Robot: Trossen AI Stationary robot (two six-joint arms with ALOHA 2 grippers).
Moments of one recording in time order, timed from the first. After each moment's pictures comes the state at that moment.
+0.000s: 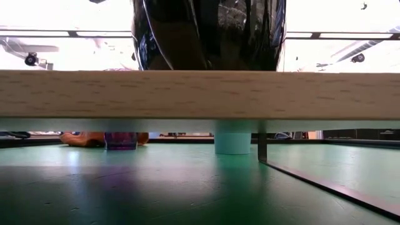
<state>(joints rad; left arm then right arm) -0.32 0.91 1.00 -0.52 -0.13 -0.48 0.08 1.82 2.34 -1.48 0.49 0.51</state>
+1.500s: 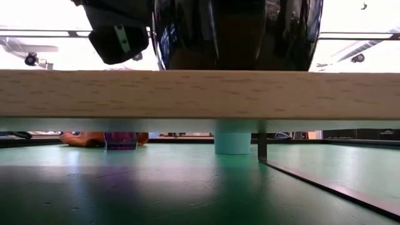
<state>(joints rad) -0.51 1.62 1.05 -0.08 -0.10 -0.71 0.36 1.79 2.34 -1.57 0.43 0.76</state>
